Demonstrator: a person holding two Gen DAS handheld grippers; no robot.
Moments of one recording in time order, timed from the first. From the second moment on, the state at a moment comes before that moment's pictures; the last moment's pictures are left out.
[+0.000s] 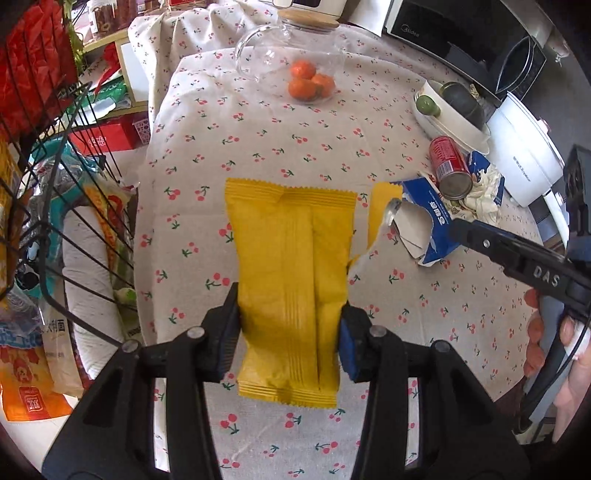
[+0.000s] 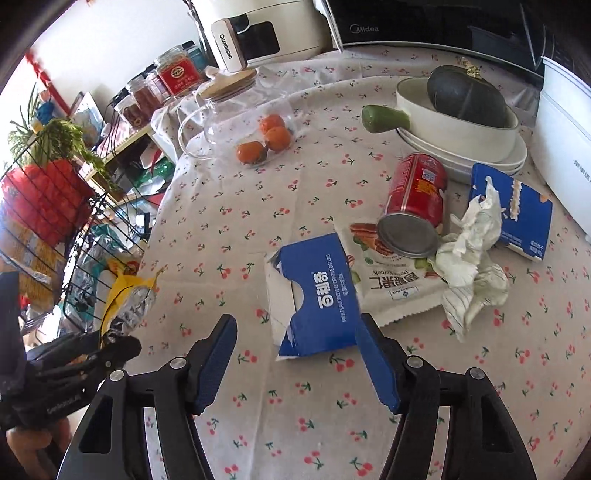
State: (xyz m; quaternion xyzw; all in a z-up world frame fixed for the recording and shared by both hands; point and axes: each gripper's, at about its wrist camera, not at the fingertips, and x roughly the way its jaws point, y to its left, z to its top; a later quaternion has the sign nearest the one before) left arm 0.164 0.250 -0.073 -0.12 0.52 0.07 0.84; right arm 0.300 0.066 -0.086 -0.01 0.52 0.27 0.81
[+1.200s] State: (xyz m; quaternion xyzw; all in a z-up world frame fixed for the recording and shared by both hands) left arm 0.148 0.192 -0.041 -0.08 0.49 0.04 0.87; right arm 0.226 -0.022 -0.044 -0.06 0.50 0.22 0.83
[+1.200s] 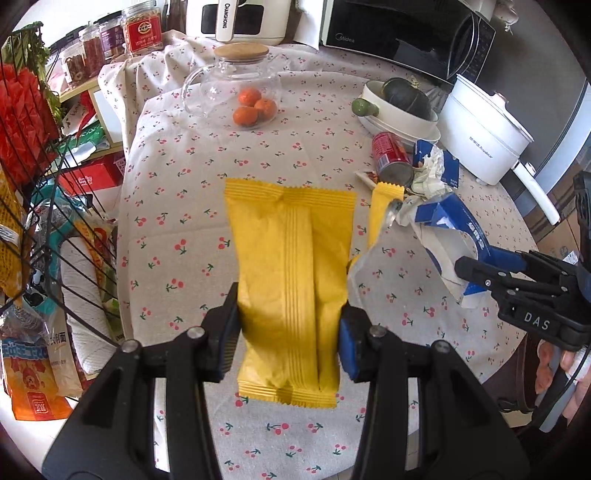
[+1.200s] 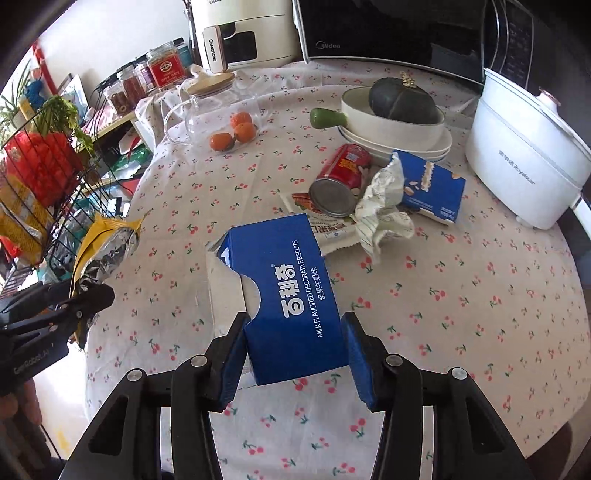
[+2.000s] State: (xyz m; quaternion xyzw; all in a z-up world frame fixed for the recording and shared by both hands) left arm 0.128 -0.005 -0.044 -0.02 0.48 -0.12 0.87; right arm 0.129 -0.302 -0.042 0.04 0.53 0.06 0.85
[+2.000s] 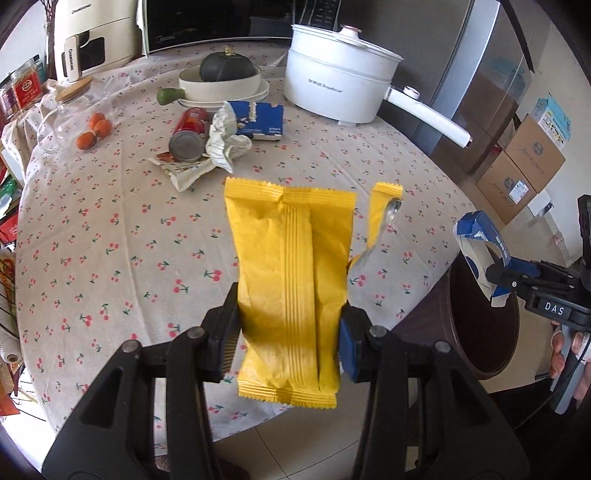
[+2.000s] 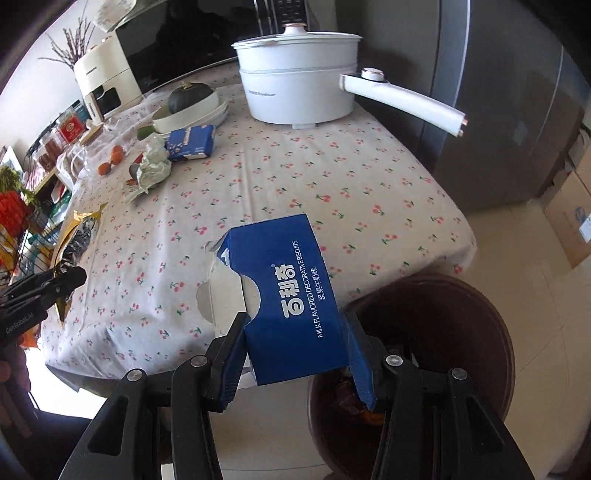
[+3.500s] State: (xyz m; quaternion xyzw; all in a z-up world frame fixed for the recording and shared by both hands) left arm 0.120 -0.194 -0.060 0.06 0.49 -0.28 0.83; right arm 0.049 -0.453 -0.075 0.11 0.54 -0.04 0.83
